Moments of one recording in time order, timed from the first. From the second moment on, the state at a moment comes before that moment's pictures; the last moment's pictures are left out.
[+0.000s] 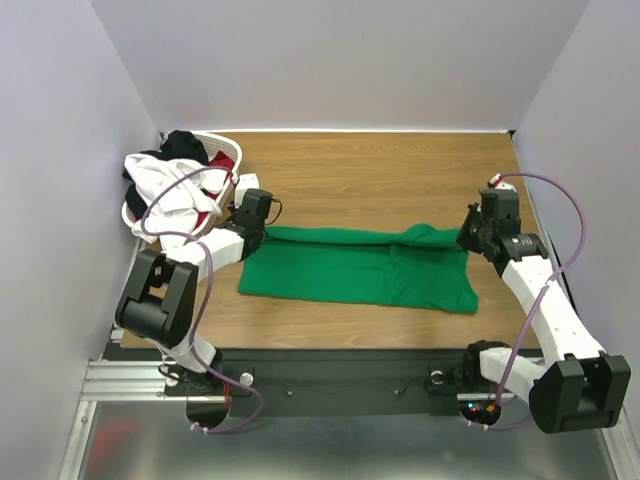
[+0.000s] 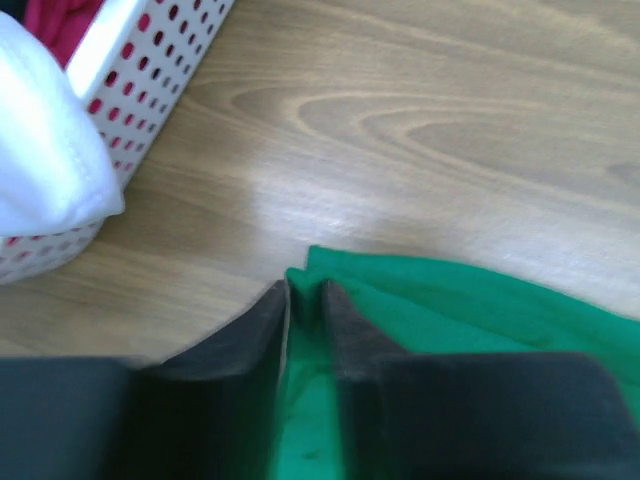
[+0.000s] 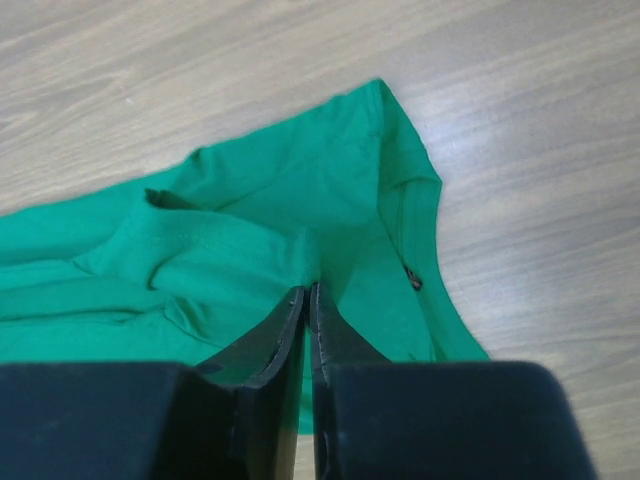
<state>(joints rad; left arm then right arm) -0.38 1.57 0.85 -0.02 -0.54 -0.34 0.07 1.06 0.87 -0.57 0.13 0.39</state>
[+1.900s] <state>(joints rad) -0.55 1.63 0.93 0.08 -0.36 -0.44 0.29 1.38 0.72 -0.21 -0.30 0.42</state>
